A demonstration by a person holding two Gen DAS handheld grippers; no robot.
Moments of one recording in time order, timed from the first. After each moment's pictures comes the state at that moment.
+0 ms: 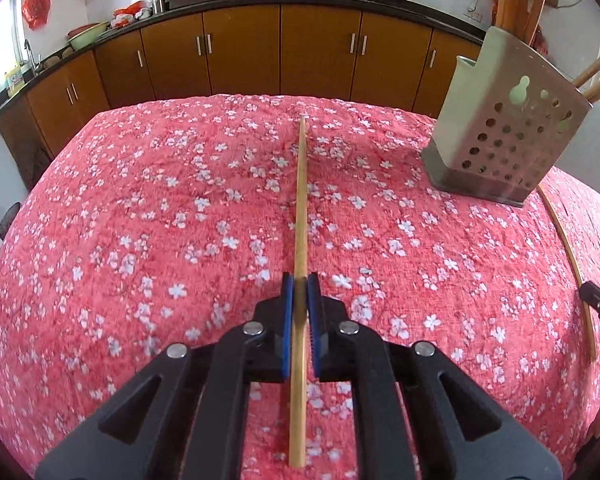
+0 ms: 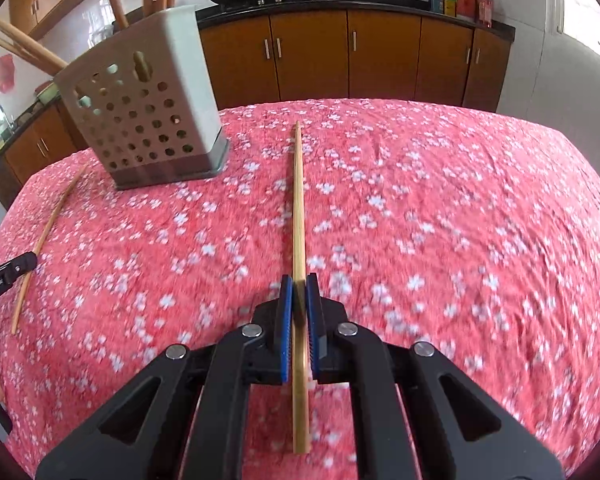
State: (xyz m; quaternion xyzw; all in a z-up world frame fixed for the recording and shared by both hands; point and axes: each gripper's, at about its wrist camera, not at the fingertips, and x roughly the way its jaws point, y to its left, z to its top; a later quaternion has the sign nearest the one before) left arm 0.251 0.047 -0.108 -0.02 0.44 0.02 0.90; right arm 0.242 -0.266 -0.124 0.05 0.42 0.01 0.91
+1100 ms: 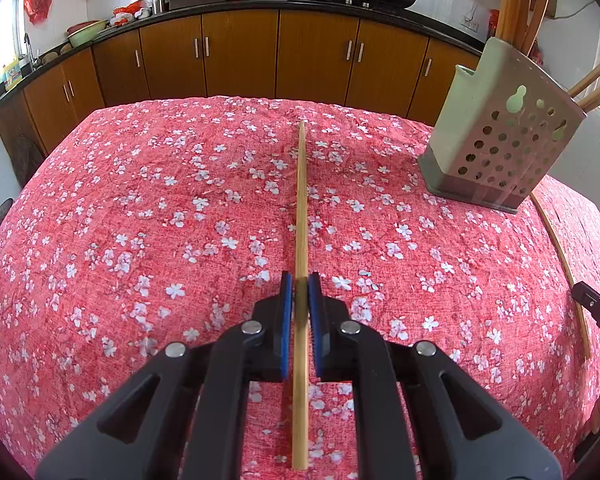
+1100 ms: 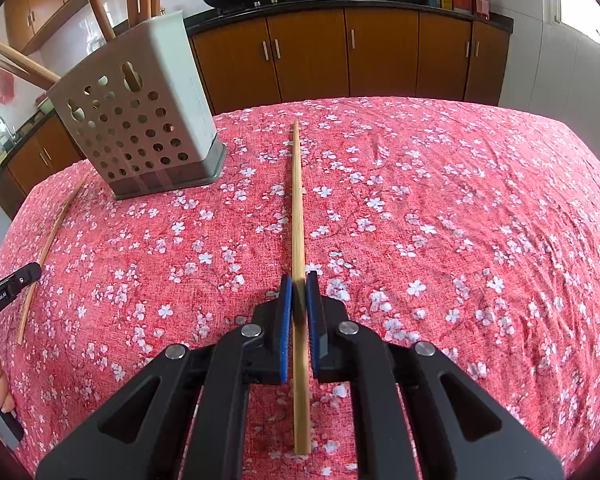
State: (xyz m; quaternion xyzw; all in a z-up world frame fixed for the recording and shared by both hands) left arm 0.249 0.052 -0.110 -0.04 0.43 0.02 0.90; right arm 0.241 -0.272 -0.125 0.07 0.42 0.02 0.91
